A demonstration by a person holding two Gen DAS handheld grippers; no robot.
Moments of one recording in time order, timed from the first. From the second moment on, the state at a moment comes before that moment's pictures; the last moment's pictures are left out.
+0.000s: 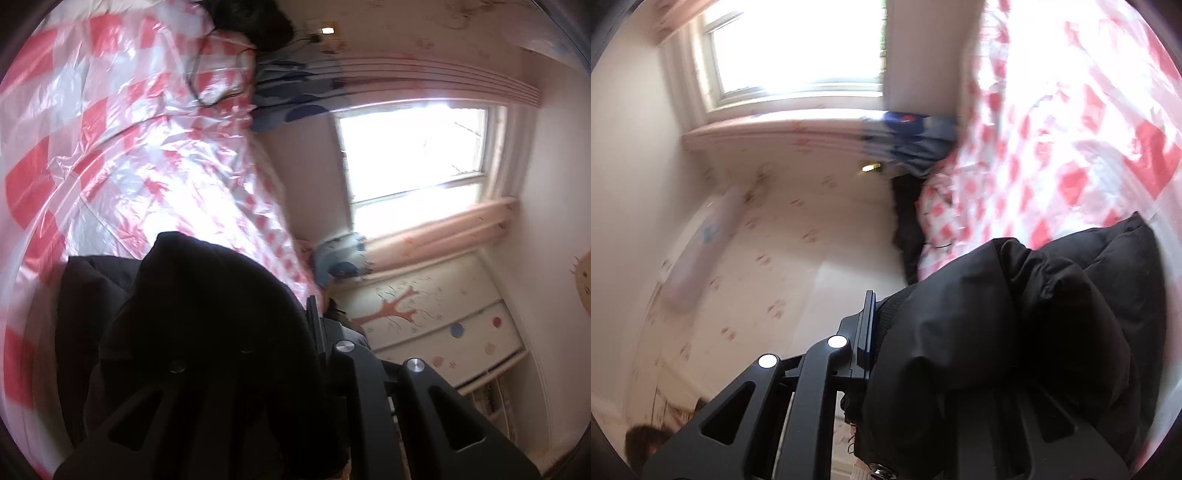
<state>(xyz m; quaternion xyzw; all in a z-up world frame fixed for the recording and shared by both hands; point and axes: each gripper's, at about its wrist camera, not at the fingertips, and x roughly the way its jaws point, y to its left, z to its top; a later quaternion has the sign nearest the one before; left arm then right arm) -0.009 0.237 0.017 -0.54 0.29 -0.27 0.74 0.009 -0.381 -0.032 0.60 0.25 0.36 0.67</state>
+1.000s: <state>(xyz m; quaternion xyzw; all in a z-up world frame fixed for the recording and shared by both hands) 0.011 0.109 0.065 -0.26 0.37 -0.26 0.85 0.039 -0.247 0.006 0.16 0.40 0.25 0.87</state>
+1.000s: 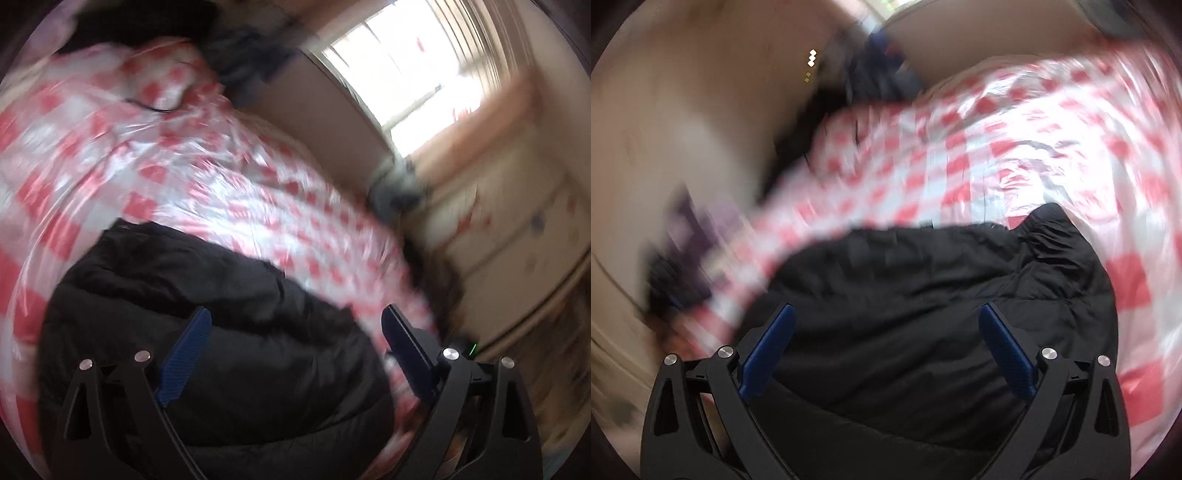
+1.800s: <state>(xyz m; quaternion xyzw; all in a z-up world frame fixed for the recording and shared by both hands) 0.099 0.069 -0.045 -0.23 0.43 -0.17 0.86 0.195 -0.157 -0.087 0.10 0.51 0.15 0.84</state>
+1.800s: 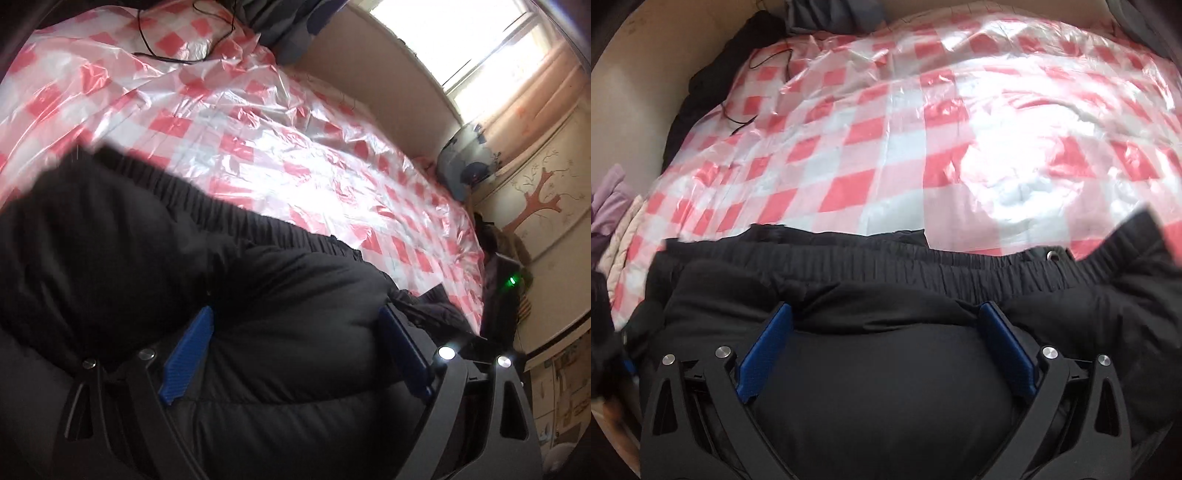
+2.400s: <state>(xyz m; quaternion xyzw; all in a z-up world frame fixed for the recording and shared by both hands) 0.061 0.139 -0.051 -0.29 0.39 -0.13 0.86 0.147 -0.259 -0.101 0.16 0.47 0.10 0.86</state>
